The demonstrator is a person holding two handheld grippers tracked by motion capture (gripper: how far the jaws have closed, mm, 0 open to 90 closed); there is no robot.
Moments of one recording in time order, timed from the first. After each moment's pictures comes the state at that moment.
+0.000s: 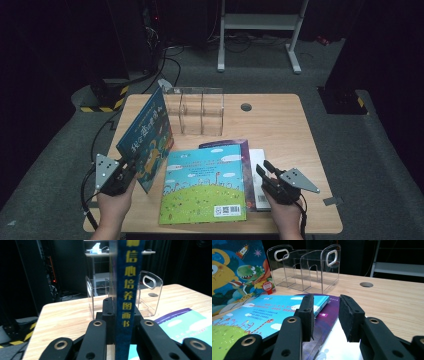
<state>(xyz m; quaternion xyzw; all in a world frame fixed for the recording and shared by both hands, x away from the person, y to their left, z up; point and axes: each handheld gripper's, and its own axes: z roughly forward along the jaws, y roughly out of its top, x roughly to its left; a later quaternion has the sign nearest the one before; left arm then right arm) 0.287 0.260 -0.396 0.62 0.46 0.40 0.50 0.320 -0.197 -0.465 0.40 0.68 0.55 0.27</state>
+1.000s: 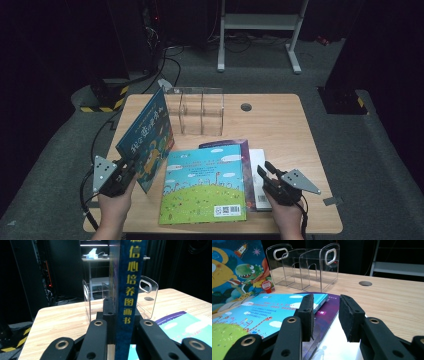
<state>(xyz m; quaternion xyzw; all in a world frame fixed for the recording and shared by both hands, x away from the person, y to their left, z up) 0.285 0.265 -0.401 0.61 0.45 0.40 0.52 0.319 -0.200 -0.468 0.40 0.68 0.54 0.28</state>
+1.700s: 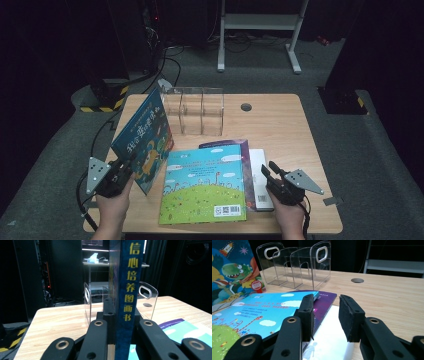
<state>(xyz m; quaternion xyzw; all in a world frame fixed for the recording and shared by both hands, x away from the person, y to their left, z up) 0.284 0.275 -0.404 0.58 0.46 0.39 0.55 0.320 -0.208 -0.471 0.43 0.67 0.54 0.28</state>
